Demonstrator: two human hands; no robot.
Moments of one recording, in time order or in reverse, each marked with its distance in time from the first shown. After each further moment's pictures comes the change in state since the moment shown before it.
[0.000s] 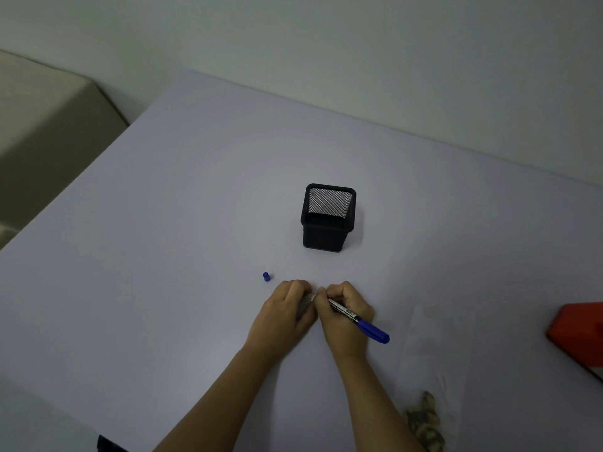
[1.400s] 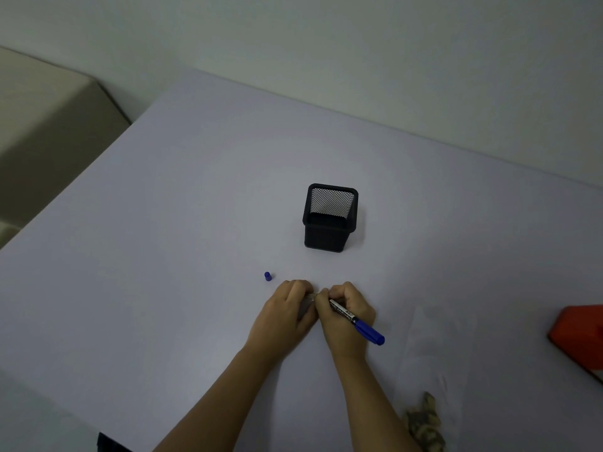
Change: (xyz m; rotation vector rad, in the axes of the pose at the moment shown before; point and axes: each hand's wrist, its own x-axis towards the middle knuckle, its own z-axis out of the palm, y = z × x) left_hand 0.000 0.000 0.001 0.014 -0.013 -0.010; right_hand -0.002 -0.011 -0.003 -0.090 -0.063 0.213
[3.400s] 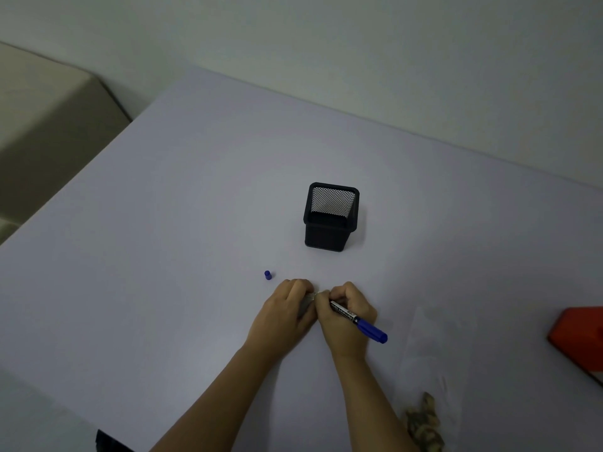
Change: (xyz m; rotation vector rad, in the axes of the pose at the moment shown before) left_hand 0.000 0.000 0.000 0.008 0.002 0.013; right_hand 0.002 0.011 0.003 -0.063 0.052 0.065
